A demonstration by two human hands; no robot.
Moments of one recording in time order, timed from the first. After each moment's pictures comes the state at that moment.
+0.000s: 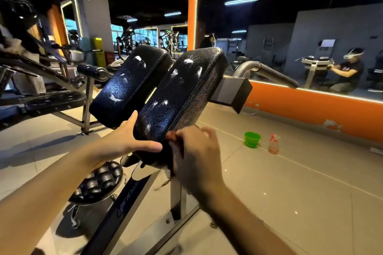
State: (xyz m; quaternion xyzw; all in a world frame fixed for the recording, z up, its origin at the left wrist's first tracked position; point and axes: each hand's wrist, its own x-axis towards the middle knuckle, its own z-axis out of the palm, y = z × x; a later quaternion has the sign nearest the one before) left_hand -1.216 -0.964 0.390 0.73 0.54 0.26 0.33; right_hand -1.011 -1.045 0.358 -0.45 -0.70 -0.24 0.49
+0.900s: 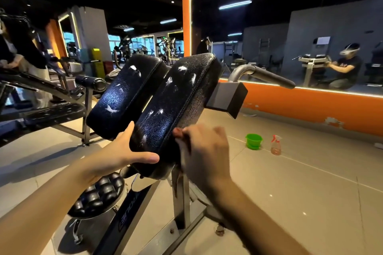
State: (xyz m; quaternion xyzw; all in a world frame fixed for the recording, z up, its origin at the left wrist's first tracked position) left_hand -1.217 -0.963 0.388 0.73 0.52 0.27 0.36; right_hand -0.991 -1.030 0.370 -0.48 -0.67 -0.29 0.49
